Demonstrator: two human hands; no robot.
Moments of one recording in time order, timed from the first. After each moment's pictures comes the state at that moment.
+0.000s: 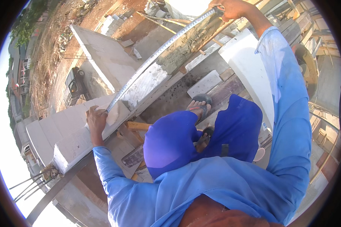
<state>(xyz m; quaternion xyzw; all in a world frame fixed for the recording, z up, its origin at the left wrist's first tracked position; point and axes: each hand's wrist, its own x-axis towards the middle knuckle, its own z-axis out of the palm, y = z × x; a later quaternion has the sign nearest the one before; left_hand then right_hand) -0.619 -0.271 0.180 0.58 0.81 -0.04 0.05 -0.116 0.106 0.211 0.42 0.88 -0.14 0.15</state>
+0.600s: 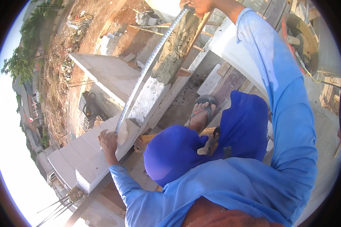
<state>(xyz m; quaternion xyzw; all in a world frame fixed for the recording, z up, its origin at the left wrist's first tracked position) -0.611 -0.263 0.184 0.65 0.76 -0.08 0.04 -0.096 0.111 0.188 0.42 0.89 -0.13 0.13</state>
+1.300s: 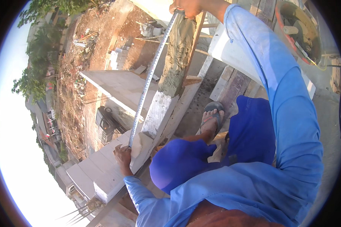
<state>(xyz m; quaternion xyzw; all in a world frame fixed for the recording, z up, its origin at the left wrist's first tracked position) -0.616 -0.265 0.180 0.59 0.80 -0.11 0.06 -0.077 0.139 0.176 0.38 0.92 -0.08 0.08</state>
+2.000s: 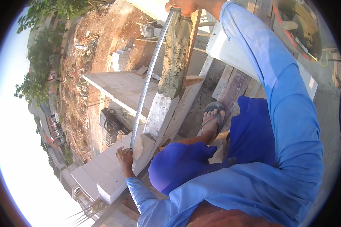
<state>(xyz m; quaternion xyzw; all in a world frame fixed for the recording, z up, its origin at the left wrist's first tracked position) -0.617 -0.265 0.181 0.60 0.79 -0.12 0.06 -0.069 0.119 0.192 0.51 0.85 -0.12 0.02</state>
